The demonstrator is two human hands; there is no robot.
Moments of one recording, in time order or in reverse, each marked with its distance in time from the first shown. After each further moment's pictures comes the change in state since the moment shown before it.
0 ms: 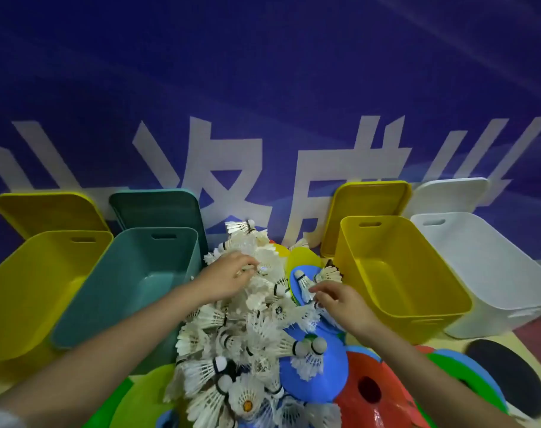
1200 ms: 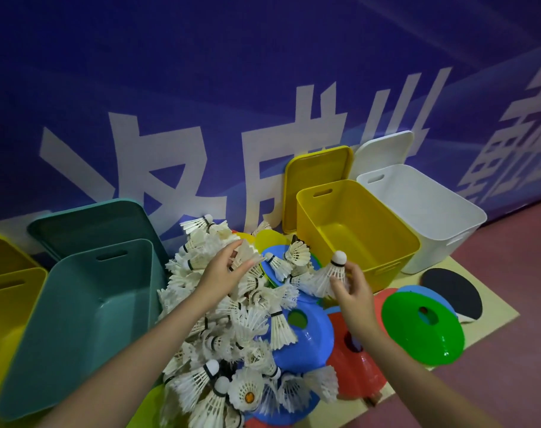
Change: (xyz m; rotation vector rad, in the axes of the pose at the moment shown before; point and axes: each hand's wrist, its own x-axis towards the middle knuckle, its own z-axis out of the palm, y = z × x) left_hand 0.026 0.018 0.046 -0.463 0.065 -0.080; right_hand -0.056 0.038 0.025 0.360 0.663 0.115
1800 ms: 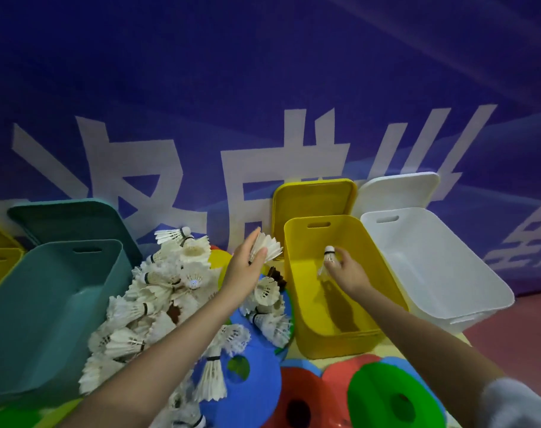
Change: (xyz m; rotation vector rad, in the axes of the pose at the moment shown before) left_hand 0.088 0.090 0.116 -0.267 0.227 -0.073; right_hand 0.252 0.064 -0.051 -0.520 -0.444 0.062
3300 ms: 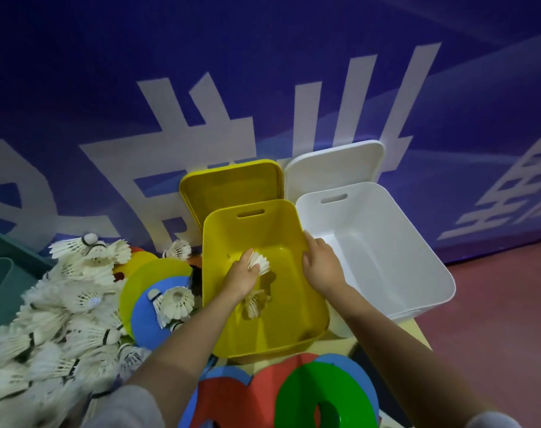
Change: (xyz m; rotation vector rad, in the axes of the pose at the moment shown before) left_hand 0.093 -0.081 0.201 0.387 -0.145 -0.352; right_hand 0.043 0.099 -0.067 -0.154 0.073 -0.192
